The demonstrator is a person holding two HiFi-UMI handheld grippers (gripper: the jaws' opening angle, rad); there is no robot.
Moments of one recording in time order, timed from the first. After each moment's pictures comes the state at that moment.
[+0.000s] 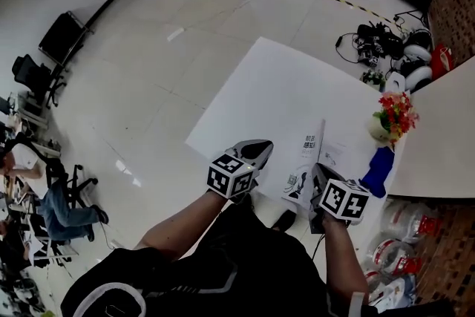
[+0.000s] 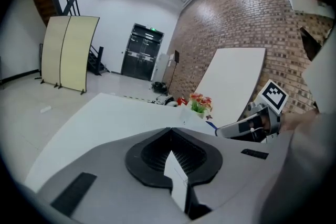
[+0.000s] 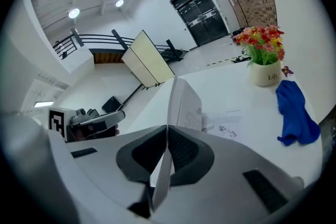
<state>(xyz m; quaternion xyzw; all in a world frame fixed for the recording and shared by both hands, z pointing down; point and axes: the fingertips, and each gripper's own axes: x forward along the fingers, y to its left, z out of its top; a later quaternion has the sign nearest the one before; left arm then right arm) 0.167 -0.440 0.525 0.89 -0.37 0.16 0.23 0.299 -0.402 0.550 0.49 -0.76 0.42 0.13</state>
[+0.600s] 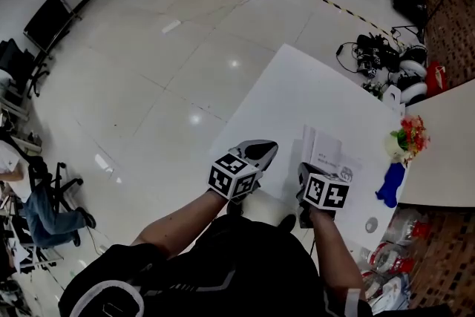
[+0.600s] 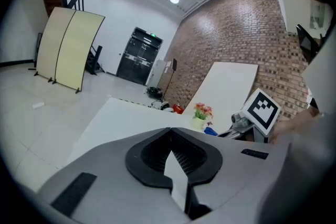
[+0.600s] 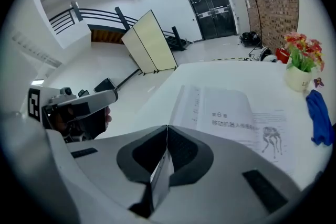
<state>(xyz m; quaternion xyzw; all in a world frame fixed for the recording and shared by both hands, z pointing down) 0.041 -0.475 0.516 0.91 -0.33 0.10 0.24 0.132 -0.447 0.580 0.49 -0.74 0.39 0.23</state>
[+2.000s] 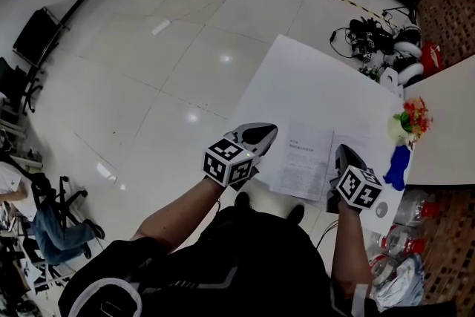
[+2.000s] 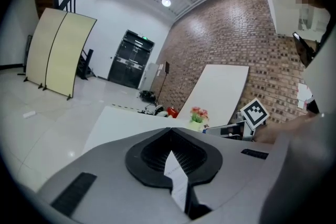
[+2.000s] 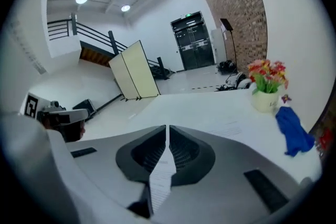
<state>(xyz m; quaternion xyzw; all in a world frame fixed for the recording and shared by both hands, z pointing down) 0.018 -0.499 0.496 0.93 -0.29 0.09 0.21 0.217 -0.471 0.539 0.62 -0.71 0.30 0.13</state>
